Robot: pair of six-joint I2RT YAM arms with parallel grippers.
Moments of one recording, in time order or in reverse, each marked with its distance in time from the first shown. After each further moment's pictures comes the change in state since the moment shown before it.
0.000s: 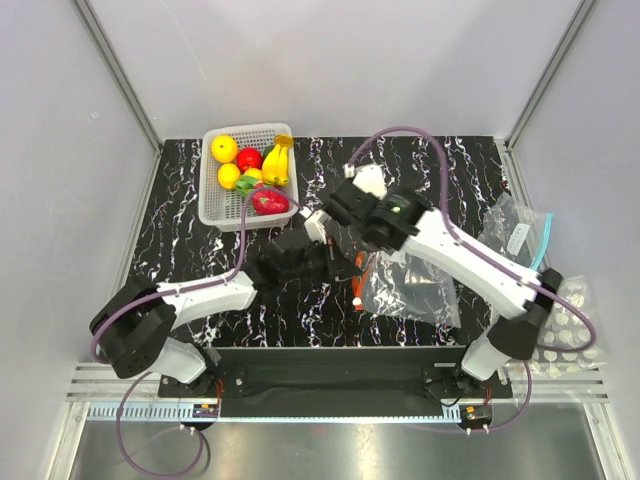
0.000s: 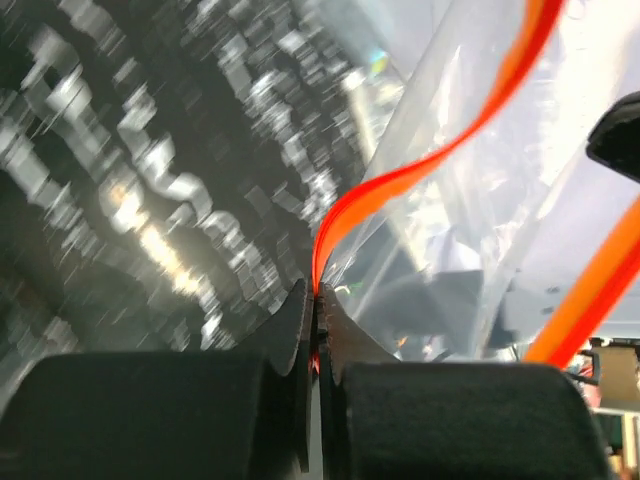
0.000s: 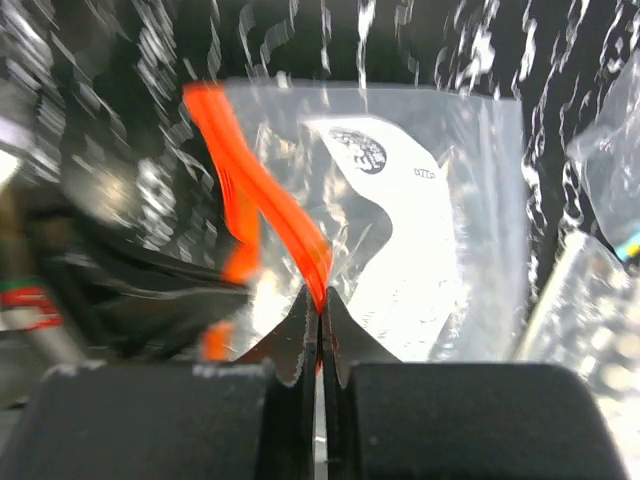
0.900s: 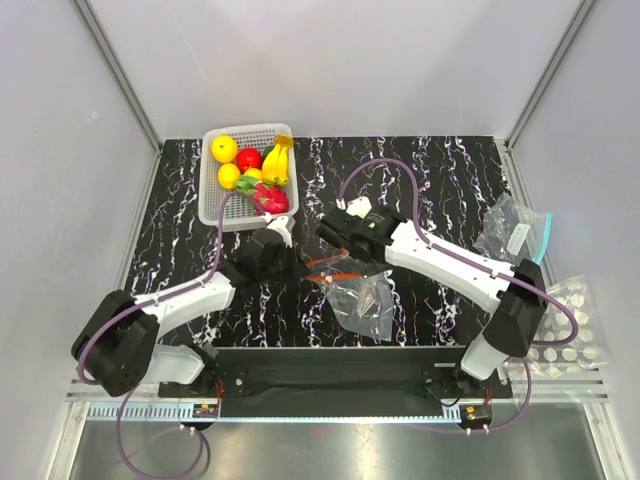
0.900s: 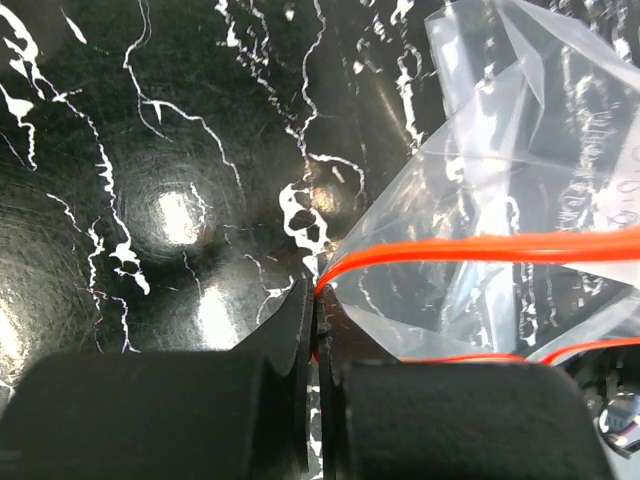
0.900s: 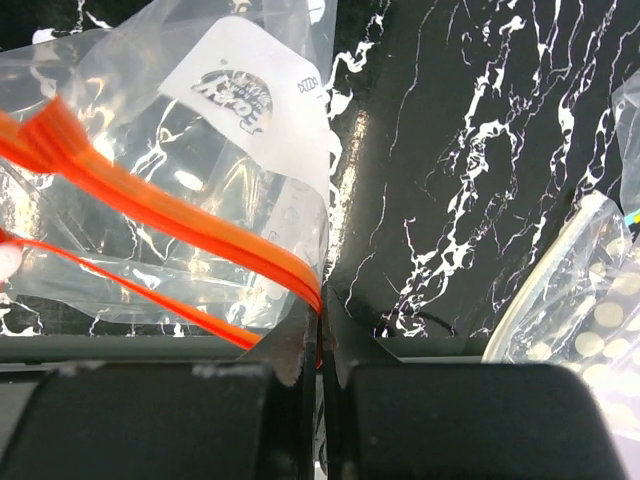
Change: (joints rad) left arm 0.200 -0.132 -0.137 -0.354 -0.206 0.217; right arm -0.001 0.061 -0.272 0.066 -0.111 -0.061
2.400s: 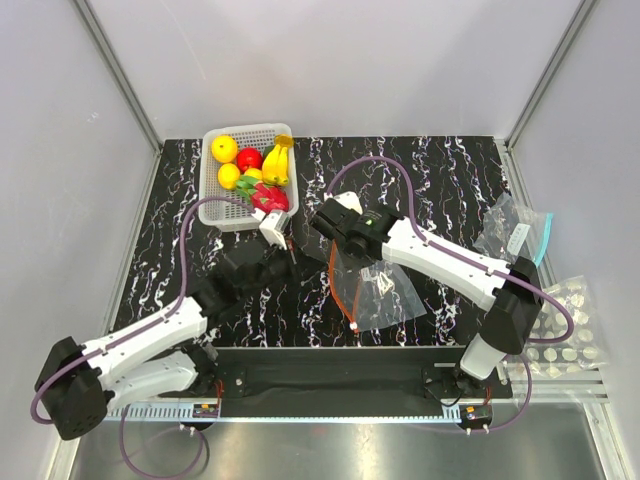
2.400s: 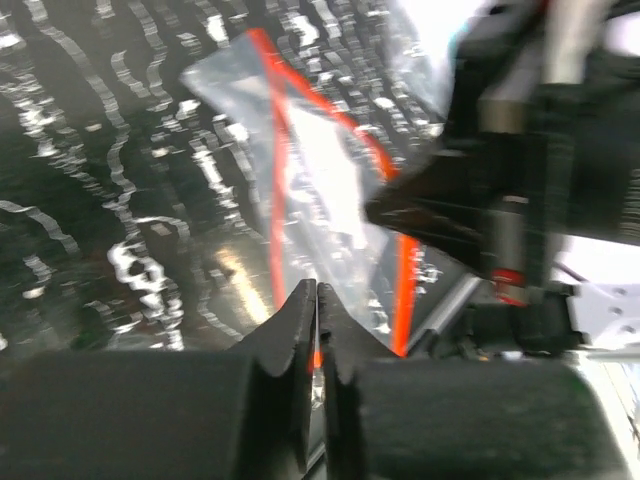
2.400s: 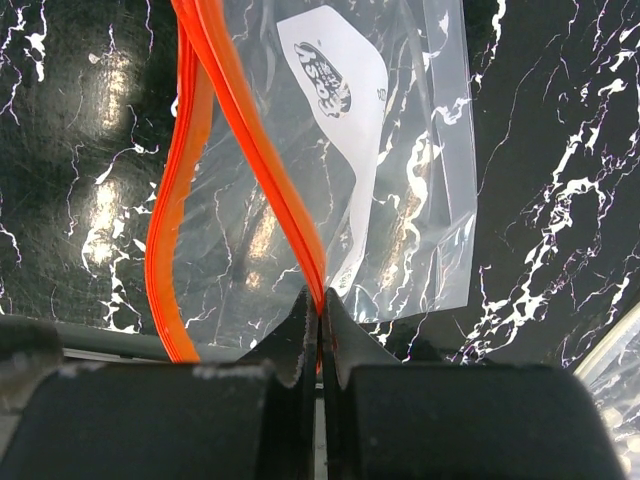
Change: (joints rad) left arm -0.142 -0.319 -0.028 0.084 0.006 -0.048; right arm -0.005 0.027 0.030 0.146 -0.114 -0.040
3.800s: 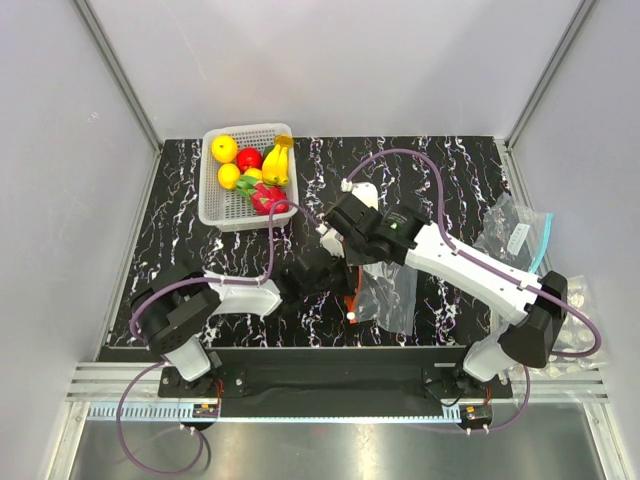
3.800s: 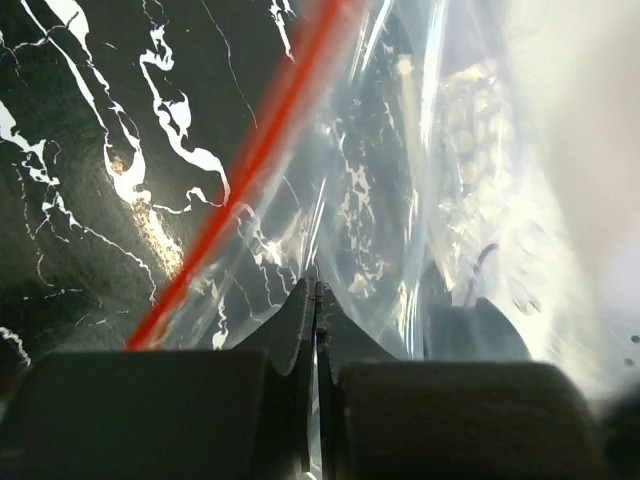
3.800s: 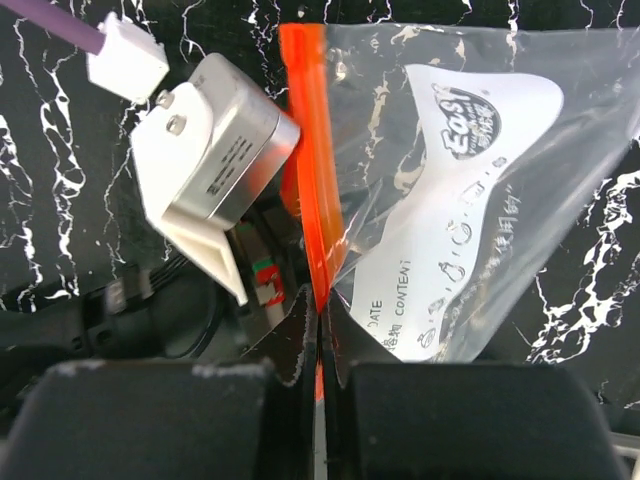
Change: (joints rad) left arm -0.168 0.656 0.121 0.460 0.043 -0.285; right arm -0.002 -0.124 -0.030 0.069 -0.001 0.143
